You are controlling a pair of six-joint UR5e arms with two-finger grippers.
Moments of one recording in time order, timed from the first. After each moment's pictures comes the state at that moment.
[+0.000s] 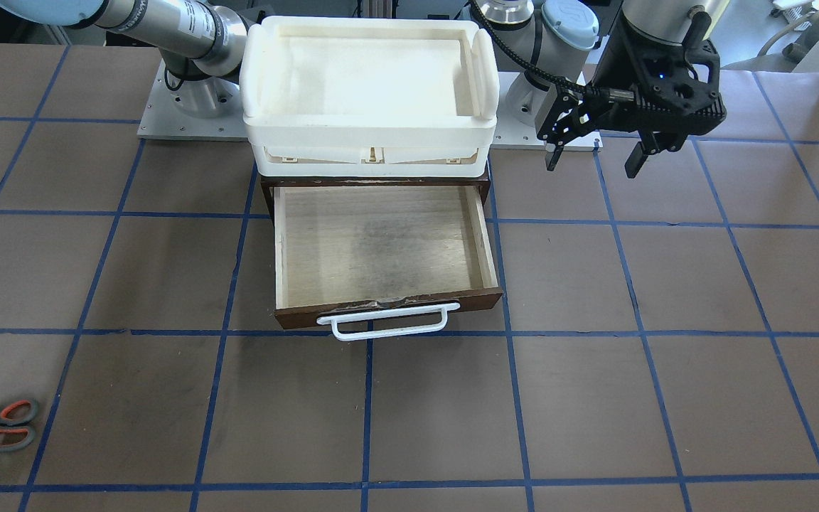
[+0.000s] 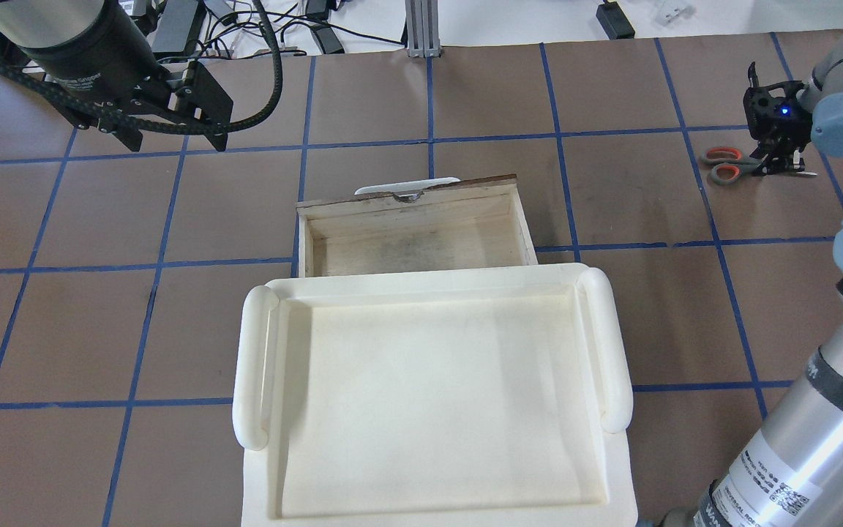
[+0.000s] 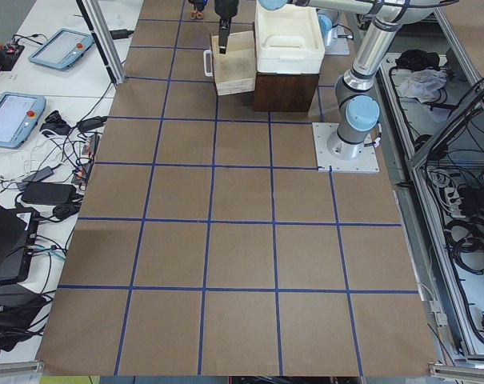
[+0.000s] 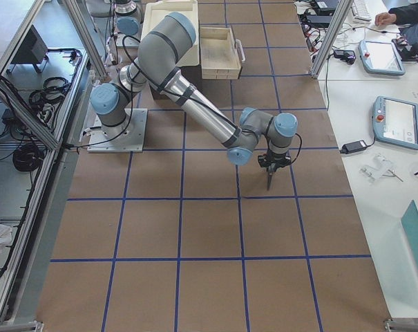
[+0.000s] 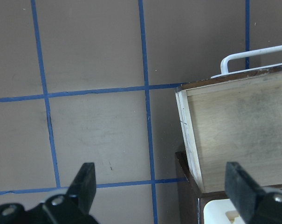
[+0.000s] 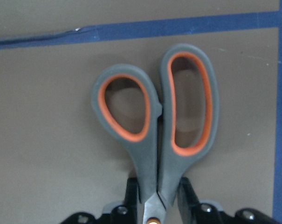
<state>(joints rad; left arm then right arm) -1.55 -1.55 -1.49 -1.59 1.55 0.08 1.08 -0.86 1.42 -2.20 -1.56 -1.99</state>
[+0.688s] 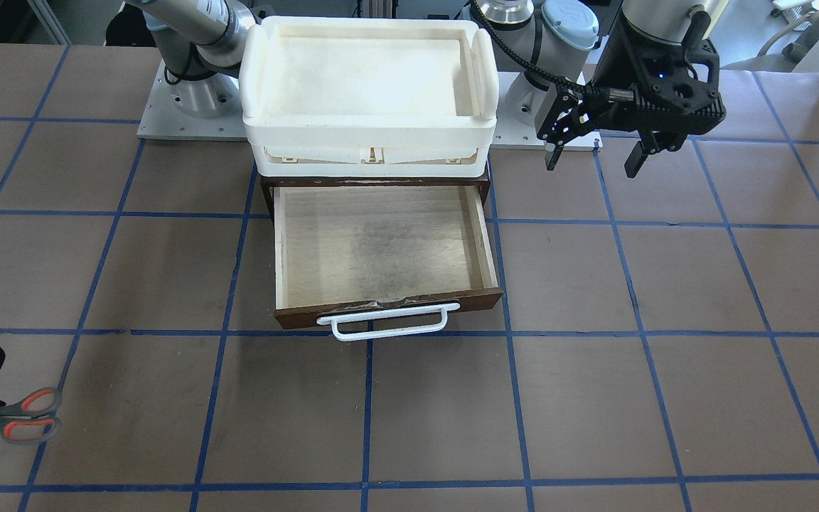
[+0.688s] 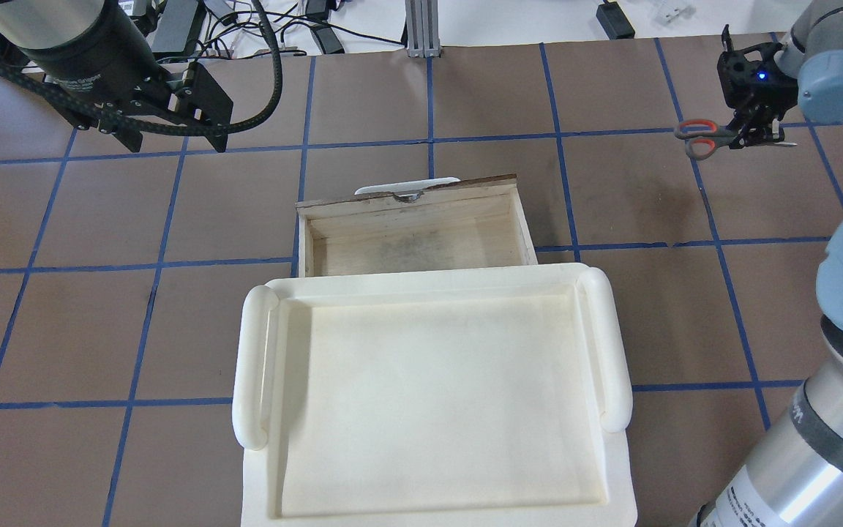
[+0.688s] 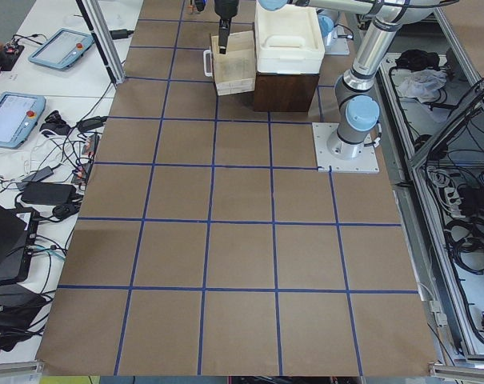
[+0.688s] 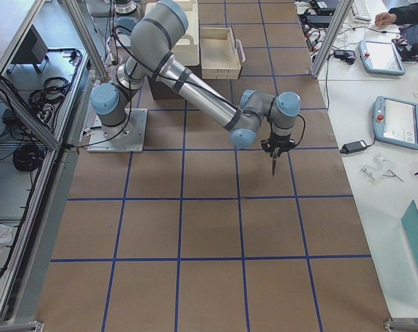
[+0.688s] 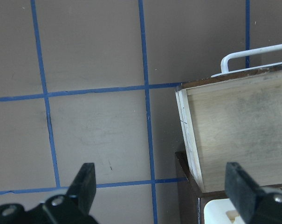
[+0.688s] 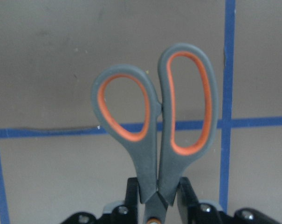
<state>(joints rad) -1.55 -1.54 -1.49 -1.59 1.55 0.08 1.22 -1.00 1.42 -2.05 -1.55 -1.91</state>
